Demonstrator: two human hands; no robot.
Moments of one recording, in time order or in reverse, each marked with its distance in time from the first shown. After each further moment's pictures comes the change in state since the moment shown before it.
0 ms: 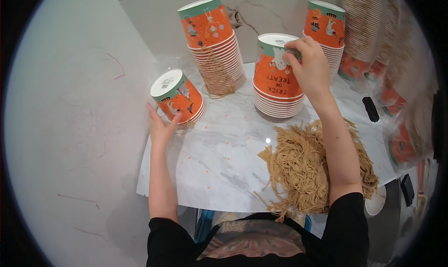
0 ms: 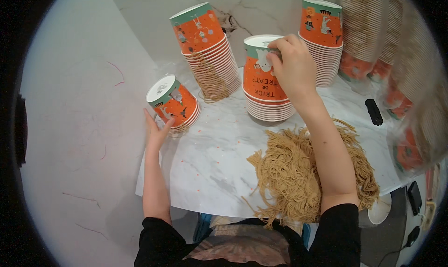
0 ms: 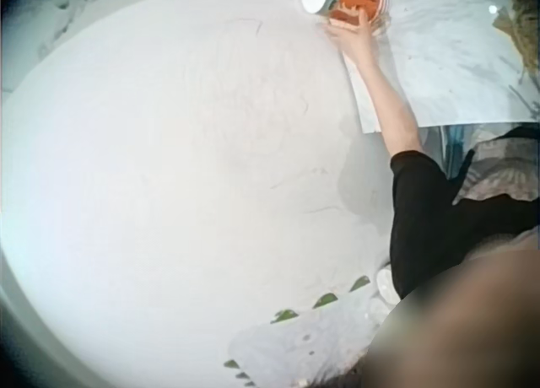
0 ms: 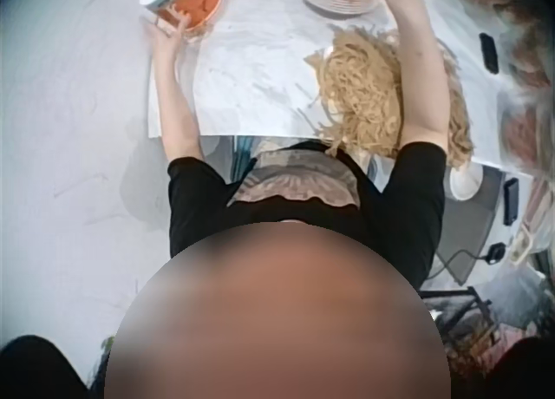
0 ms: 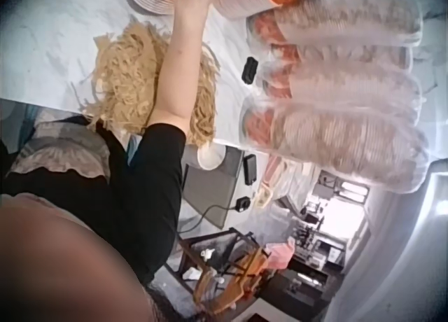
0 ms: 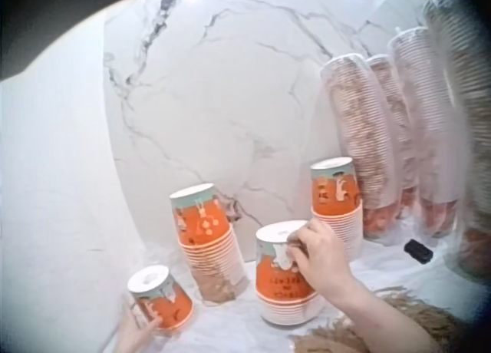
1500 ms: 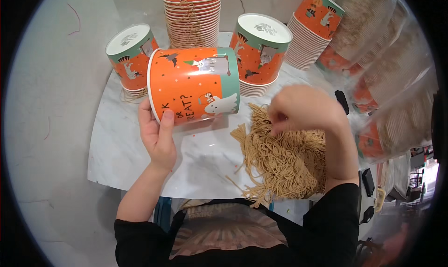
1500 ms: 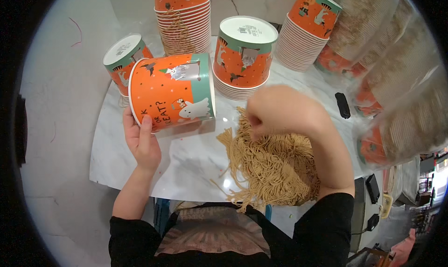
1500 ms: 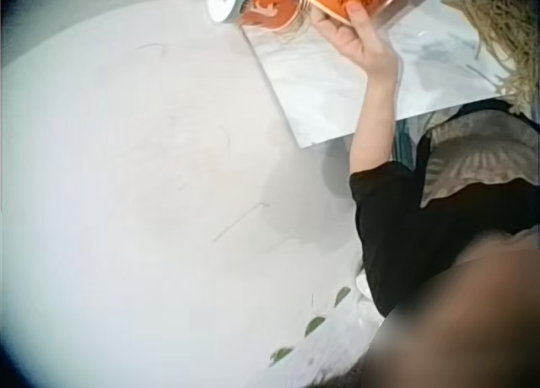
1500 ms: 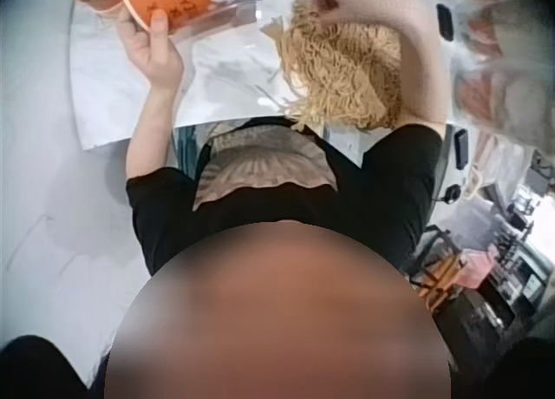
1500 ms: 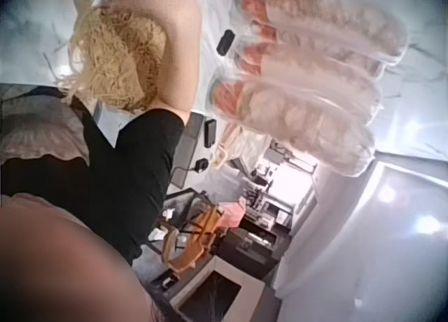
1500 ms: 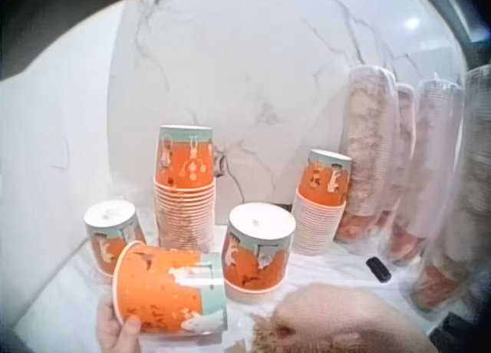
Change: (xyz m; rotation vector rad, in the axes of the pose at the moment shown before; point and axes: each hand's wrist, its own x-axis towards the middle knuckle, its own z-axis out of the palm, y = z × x) left_hand -0.139 0.086 0.049 -1.144 -0.081 0.303; right_hand -0.024 -0.055 -0.057 -0.226 -1.489 -0.307
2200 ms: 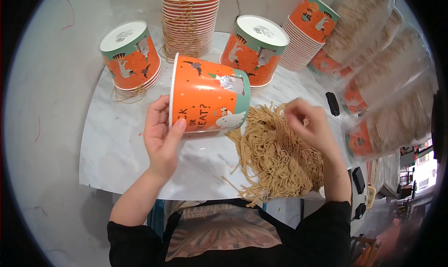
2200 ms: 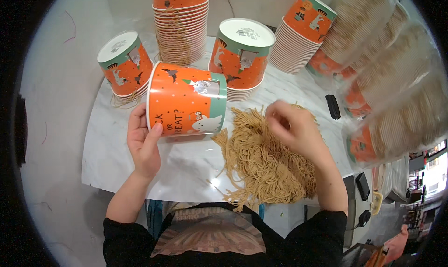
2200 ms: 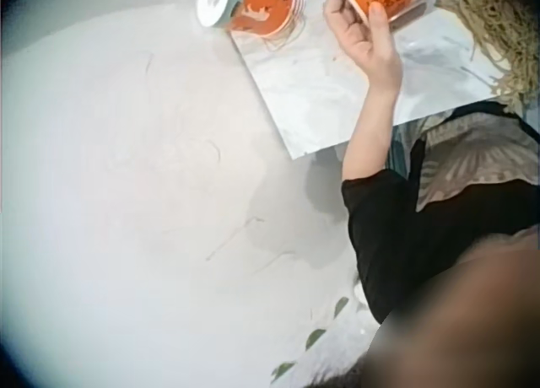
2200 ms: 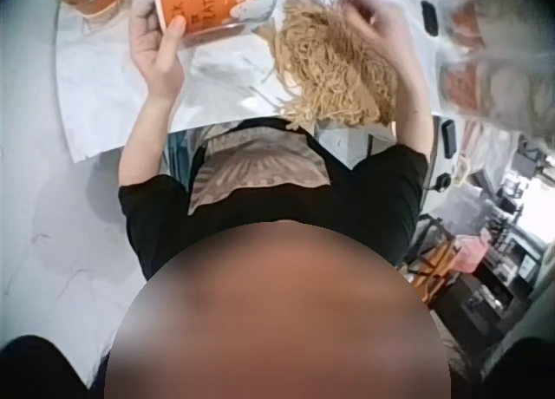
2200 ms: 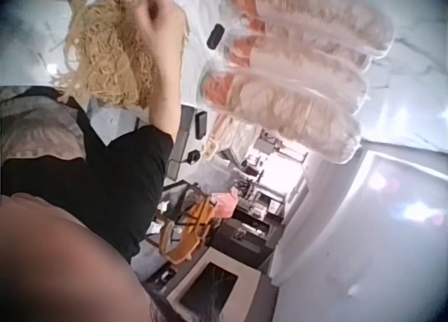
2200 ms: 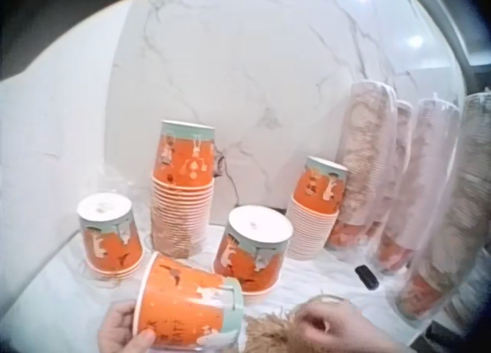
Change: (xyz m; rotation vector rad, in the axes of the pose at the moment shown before) left_hand -0.005 0.011 0.002 -0.037 -0.101 -0.168; right_hand -0.042 0.007 0.073 0.499 0.689 0.183
